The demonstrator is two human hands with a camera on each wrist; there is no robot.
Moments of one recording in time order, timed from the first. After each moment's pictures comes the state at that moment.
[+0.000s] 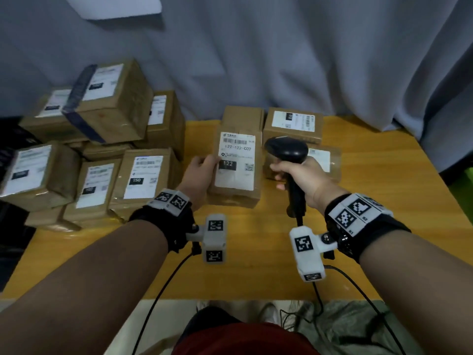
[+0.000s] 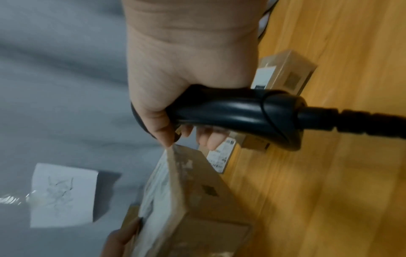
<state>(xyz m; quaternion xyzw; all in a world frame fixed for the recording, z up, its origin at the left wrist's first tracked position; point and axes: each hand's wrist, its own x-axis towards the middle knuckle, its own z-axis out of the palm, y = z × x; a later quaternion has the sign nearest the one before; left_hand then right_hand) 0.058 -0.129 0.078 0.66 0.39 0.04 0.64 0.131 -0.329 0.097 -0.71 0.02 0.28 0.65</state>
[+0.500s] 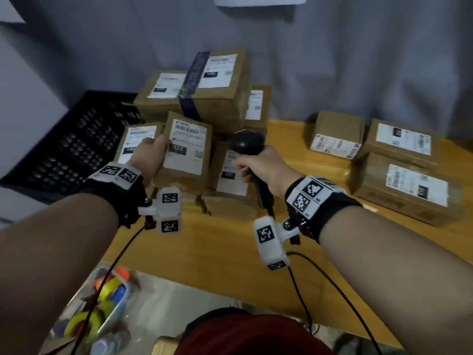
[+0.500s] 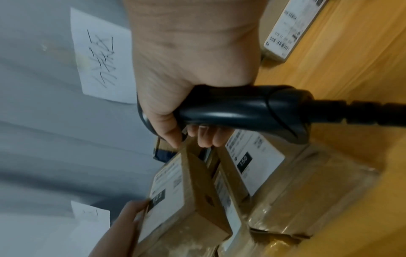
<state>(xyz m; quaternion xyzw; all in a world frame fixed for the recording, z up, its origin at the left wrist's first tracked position) -0.067 0.142 0.110 0.72 0.52 0.10 0.45 0.058 -0.058 0.099 -0.71 -0.14 0.39 0.57</state>
